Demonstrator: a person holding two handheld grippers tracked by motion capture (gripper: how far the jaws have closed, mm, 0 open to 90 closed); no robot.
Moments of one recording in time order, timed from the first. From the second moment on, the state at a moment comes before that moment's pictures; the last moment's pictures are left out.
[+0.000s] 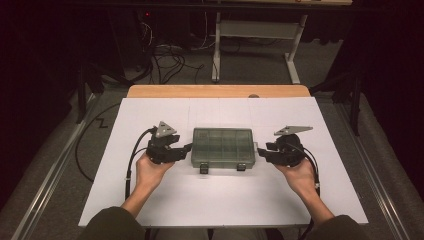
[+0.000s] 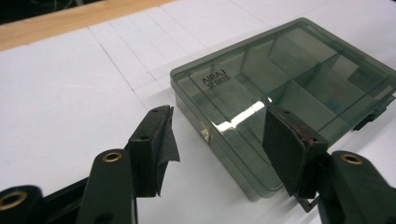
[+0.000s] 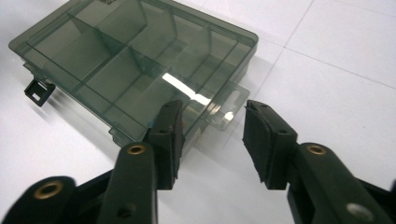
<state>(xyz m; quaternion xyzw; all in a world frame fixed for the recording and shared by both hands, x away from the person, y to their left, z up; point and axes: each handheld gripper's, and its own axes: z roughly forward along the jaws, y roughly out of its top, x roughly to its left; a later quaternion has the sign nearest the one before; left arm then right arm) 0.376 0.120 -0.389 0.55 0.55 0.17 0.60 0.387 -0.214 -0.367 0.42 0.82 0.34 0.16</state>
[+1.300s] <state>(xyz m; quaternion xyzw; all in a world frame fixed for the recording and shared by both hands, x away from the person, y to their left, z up) 0.304 0.182 -0.411 0.48 0.53 0.21 0.67 0.313 -0.280 -0.391 0.43 0.75 0.44 0.24</state>
